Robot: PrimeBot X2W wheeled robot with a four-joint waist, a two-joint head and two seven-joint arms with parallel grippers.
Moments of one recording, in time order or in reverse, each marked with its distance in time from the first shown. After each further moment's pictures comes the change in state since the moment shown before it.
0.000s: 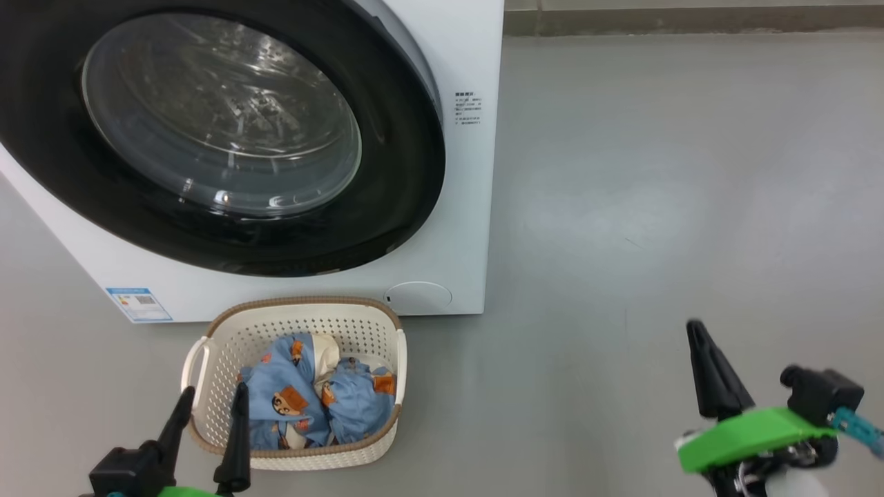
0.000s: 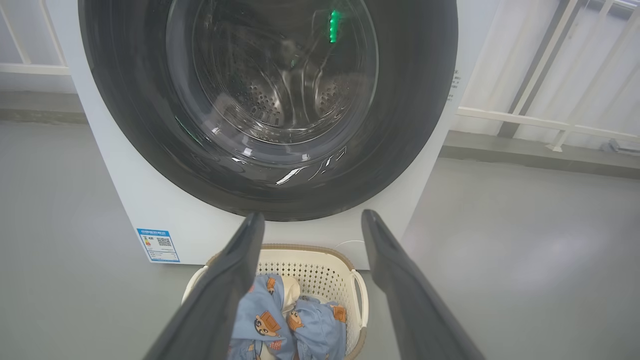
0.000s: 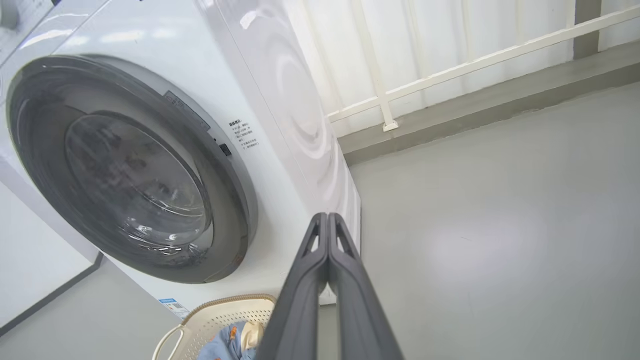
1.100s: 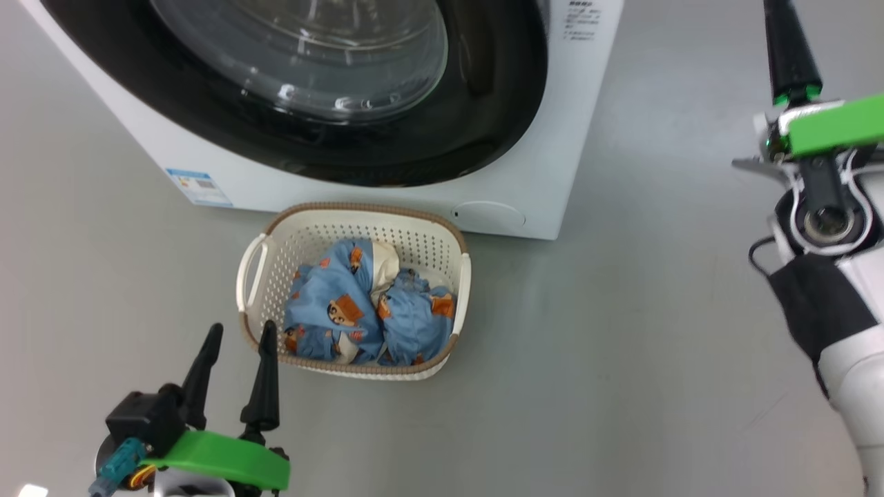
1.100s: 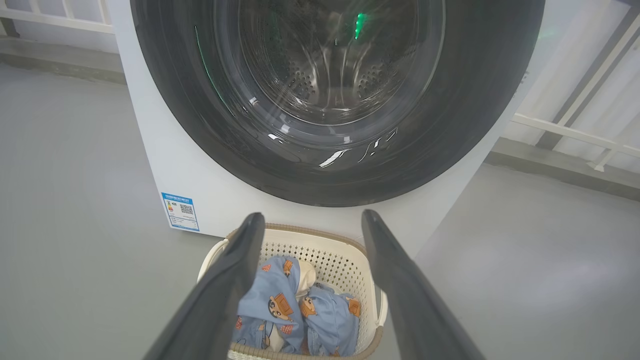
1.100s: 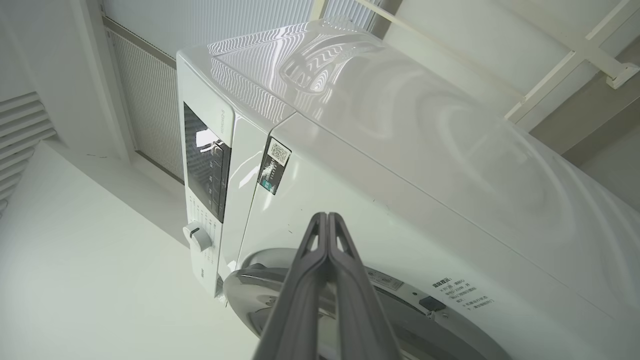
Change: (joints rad) left arm -0.116 -0.028 -0.073 -0.027 -0.072 0.000 0.000; right arm -0.704 -0.234 0.270 0.086 1.003 0.000 0.056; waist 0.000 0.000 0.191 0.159
